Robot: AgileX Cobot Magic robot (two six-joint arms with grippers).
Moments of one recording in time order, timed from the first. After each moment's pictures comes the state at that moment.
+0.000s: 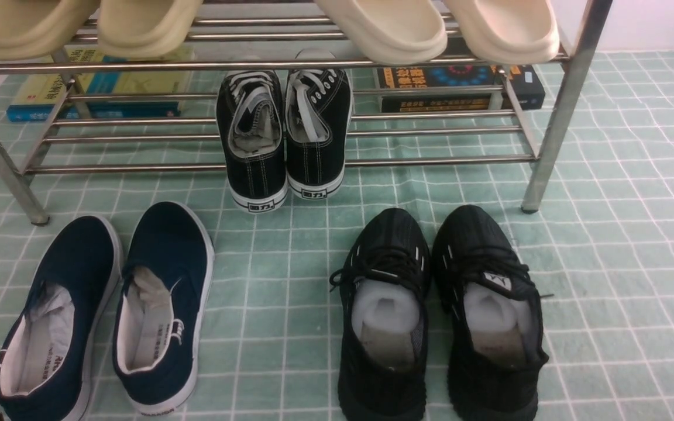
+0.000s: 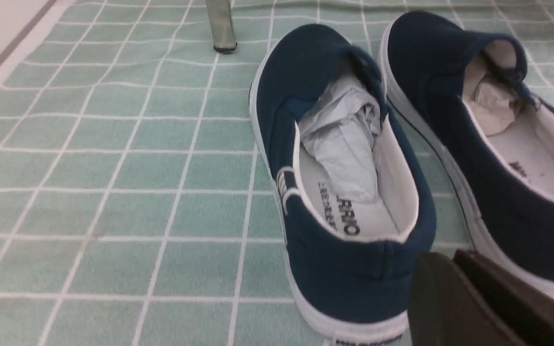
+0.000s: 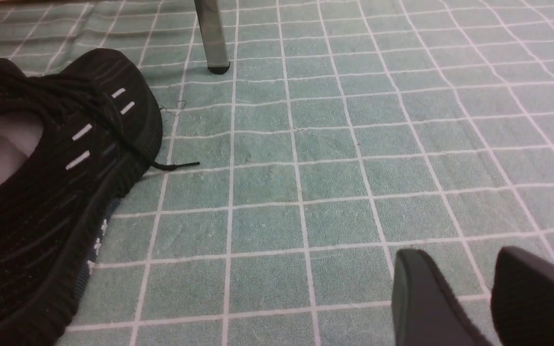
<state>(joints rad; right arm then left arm) 0.01 -0.01 0.01 -0.06 0.40 0.17 0.00 0.02 0.01 0.09 0.39 -0.05</state>
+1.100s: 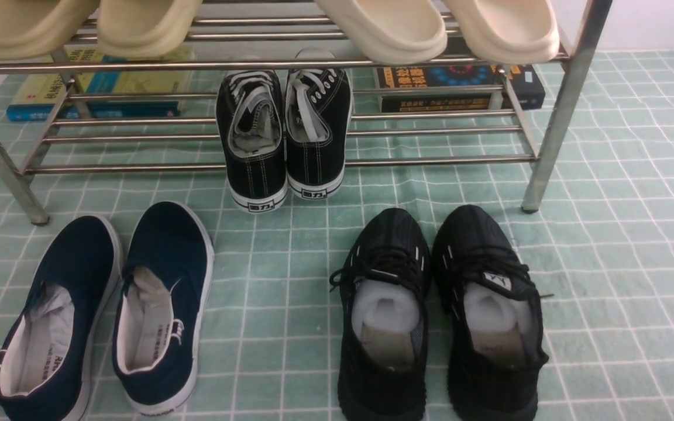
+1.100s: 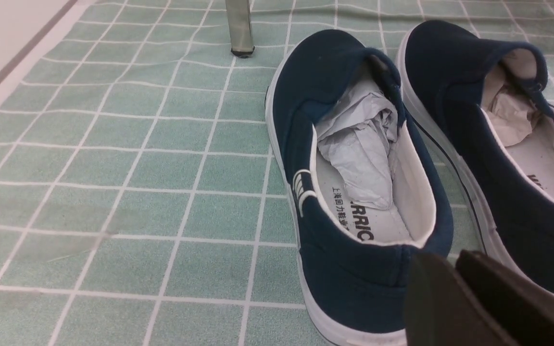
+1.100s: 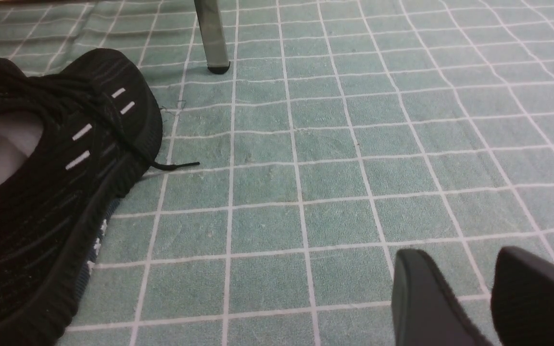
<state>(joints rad) 0.01 -0.01 0.01 -0.06 0.40 0.17 0.03 -0.01 0.02 0.10 0.38 -0.08</state>
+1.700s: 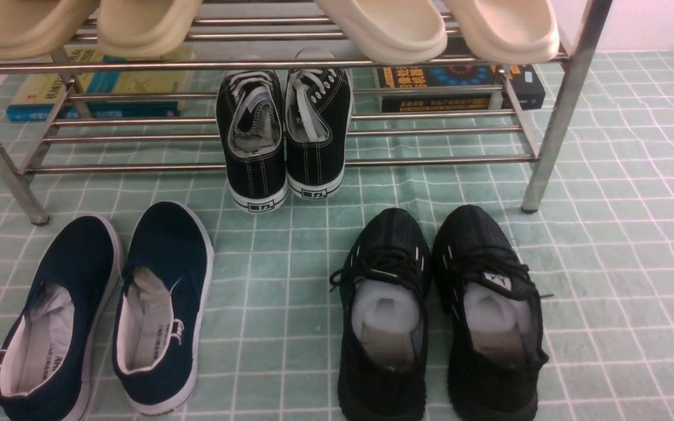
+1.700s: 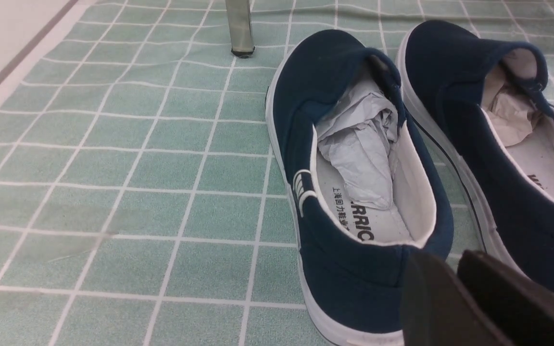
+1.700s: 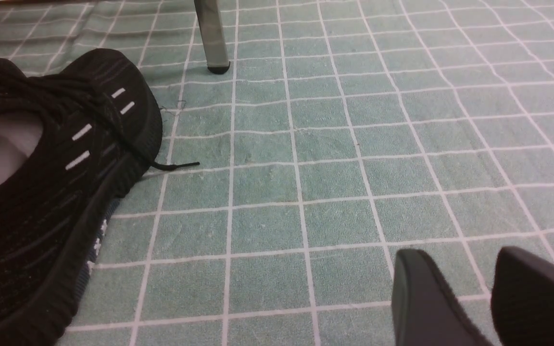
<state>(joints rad) 0.01 -0.01 0.01 -0.06 0.40 0.17 0.03 -0.01 0.02 0.10 0.38 -0.08</state>
